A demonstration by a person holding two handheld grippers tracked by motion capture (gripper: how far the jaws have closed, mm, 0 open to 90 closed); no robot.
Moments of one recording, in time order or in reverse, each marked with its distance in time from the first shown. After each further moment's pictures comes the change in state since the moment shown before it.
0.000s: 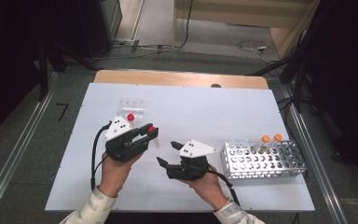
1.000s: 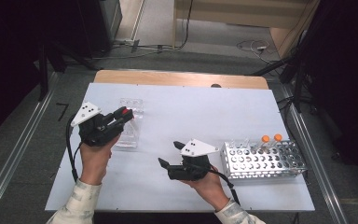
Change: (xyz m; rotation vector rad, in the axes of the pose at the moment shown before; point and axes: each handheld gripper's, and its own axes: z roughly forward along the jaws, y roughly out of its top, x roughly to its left) left arm 0.053 0.016 -0.028 -0.099 0.133 -0.092; right arm -0.003 -0.001 -0.003 0.022 -0.006 0.025
